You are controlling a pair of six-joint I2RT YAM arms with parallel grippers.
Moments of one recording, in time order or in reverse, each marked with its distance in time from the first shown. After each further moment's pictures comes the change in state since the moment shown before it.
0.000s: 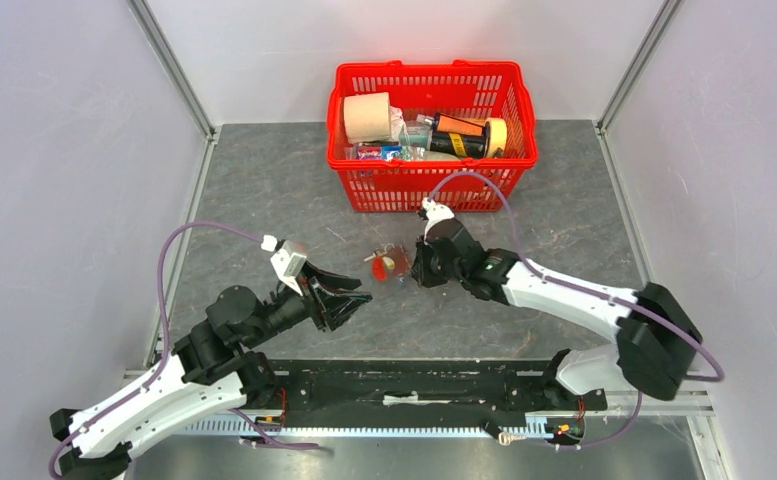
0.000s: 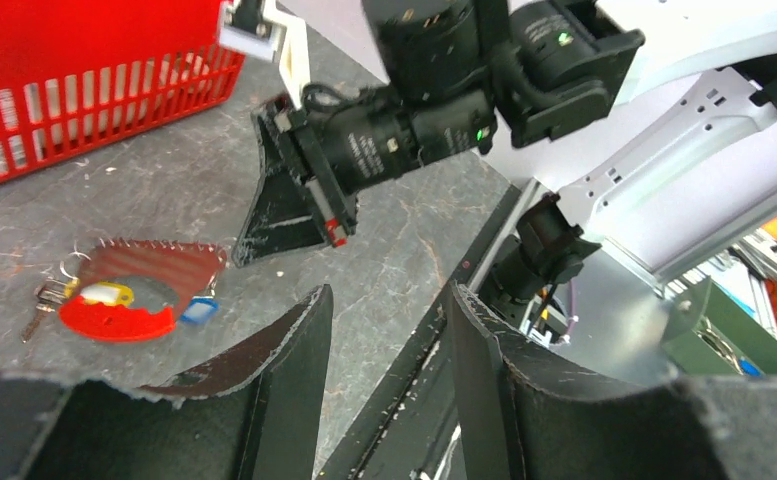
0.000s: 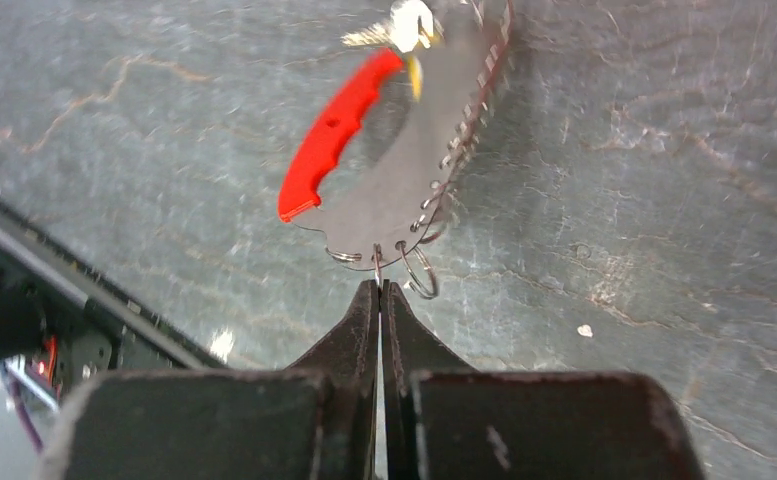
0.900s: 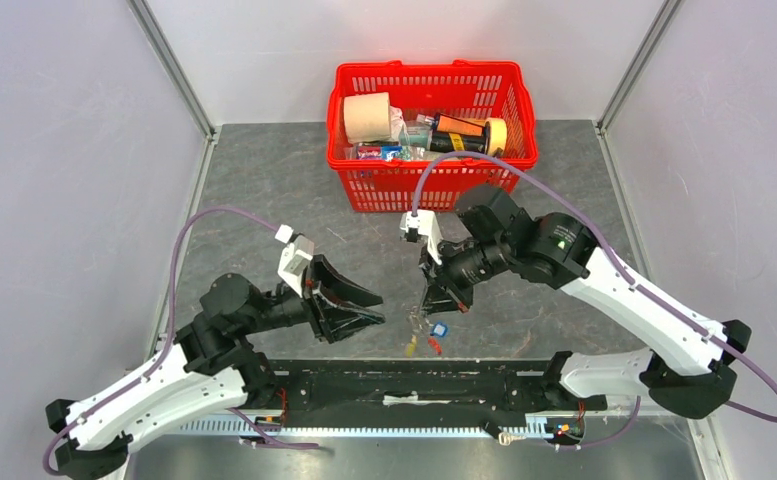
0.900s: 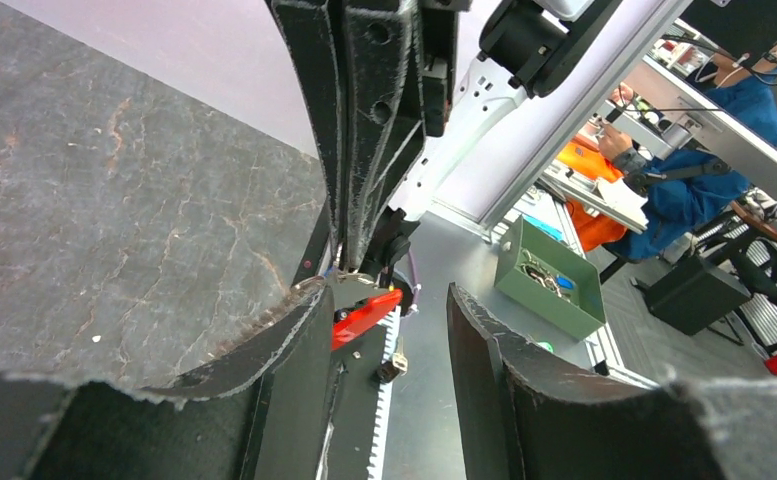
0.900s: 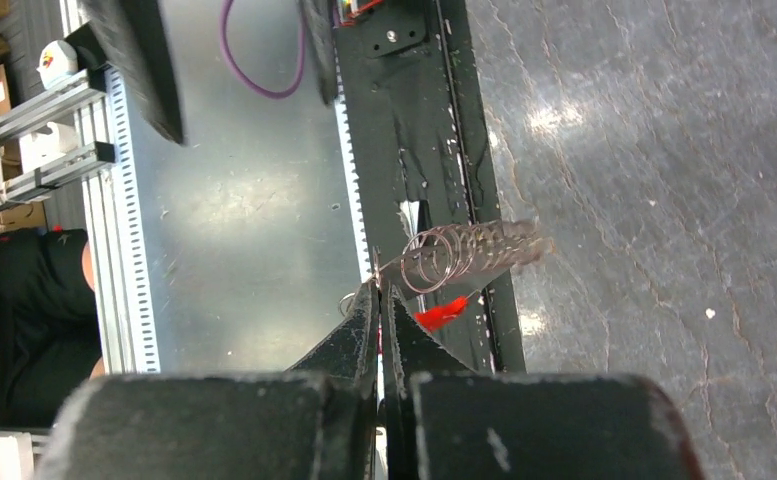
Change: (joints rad) left arm 0.000 0.113 0.111 0.132 0.372 -0.103; right arm 0.075 -0.192 0.600 -0.850 -0.687 -0.608
